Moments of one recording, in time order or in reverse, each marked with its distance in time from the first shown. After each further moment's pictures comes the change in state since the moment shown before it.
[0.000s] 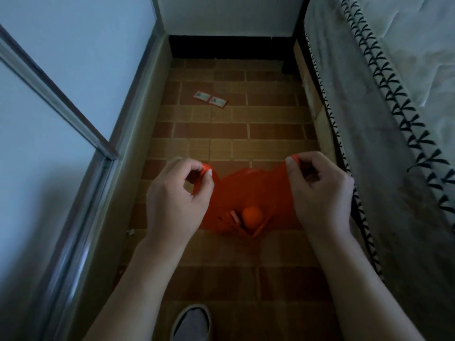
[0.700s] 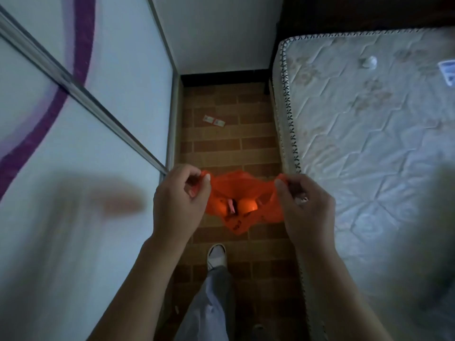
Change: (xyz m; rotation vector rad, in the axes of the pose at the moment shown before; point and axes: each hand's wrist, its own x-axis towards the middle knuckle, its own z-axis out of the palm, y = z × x) left_hand 0.146 0.307 -0.359 -0.035 -0.191 -0.136; right_hand 0.054 -0.365 -0.331 0.141 -0.116 0.271
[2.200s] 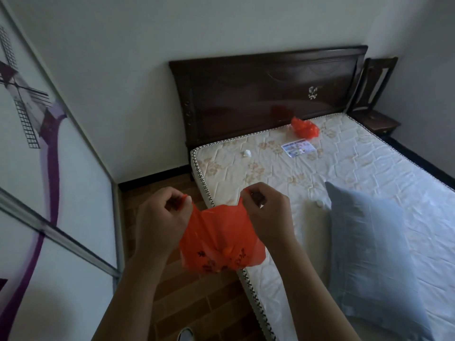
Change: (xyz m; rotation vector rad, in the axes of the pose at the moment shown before) left_hand 0.068 0.275 -0.164 -0.249 -0.055 0.252; right_hand -0.002 -0.236 -0.231 -0.069 0.278 -0.092
